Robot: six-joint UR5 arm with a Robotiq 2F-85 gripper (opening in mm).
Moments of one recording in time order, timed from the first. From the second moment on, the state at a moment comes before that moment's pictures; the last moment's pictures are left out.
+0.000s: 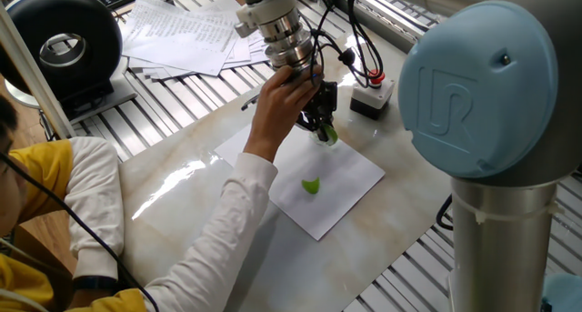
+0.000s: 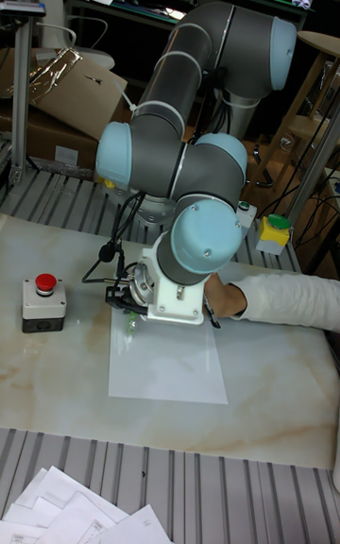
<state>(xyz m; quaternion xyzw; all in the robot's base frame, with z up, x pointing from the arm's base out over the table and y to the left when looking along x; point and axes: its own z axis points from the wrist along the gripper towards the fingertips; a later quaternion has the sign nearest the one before) 0.492 -0.022 0.033 0.06 -0.96 0.04 0.26</state>
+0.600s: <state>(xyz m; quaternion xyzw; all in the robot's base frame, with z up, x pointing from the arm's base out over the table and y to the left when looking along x) 0.517 -0.031 0.035 0.08 -0.97 0.06 0.24</state>
